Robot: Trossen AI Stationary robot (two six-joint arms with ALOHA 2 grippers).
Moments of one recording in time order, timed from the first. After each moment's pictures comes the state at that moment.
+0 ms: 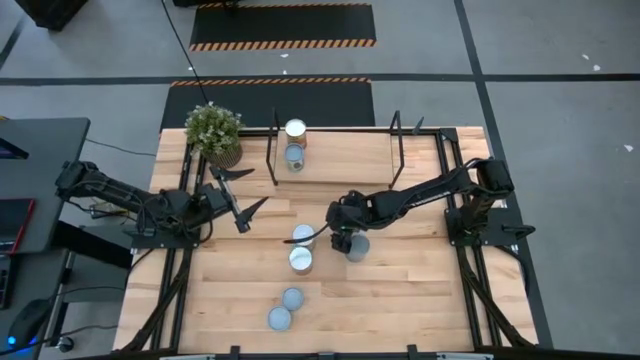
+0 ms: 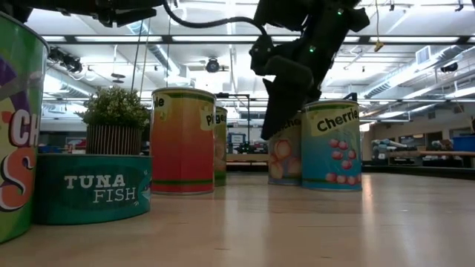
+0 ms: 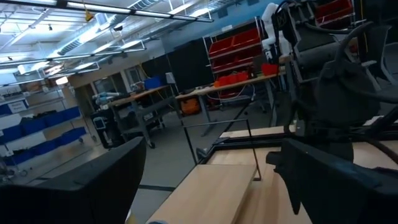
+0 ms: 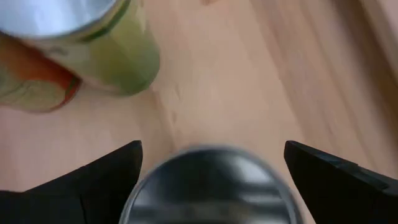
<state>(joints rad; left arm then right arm) -0.30 0.73 0.35 0.60 -0.76 0.40 0.11 1.78 1.18 -0.50 0.24 0.41</state>
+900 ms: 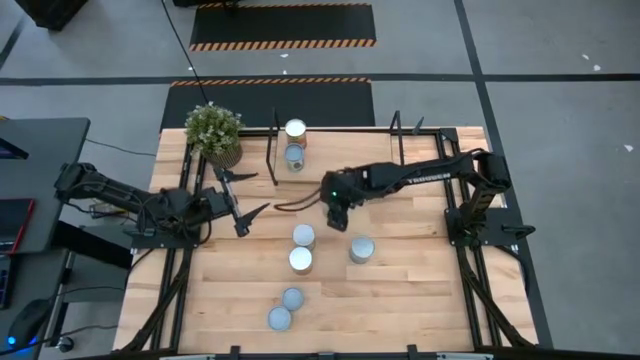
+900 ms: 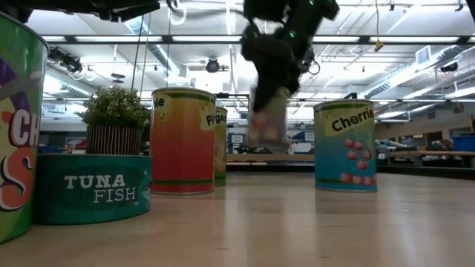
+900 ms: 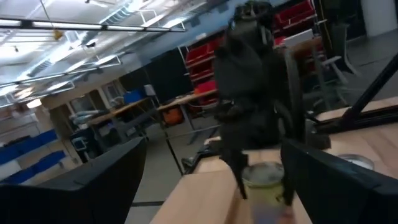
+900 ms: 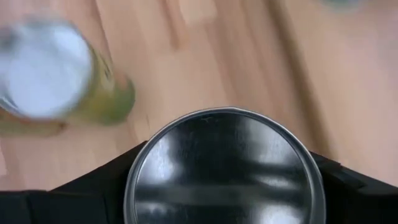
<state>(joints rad) -0.25 0.72 0.35 0.56 -0.60 0.45 -0.05 1.78 1.42 -0.70 0.13 0.21</state>
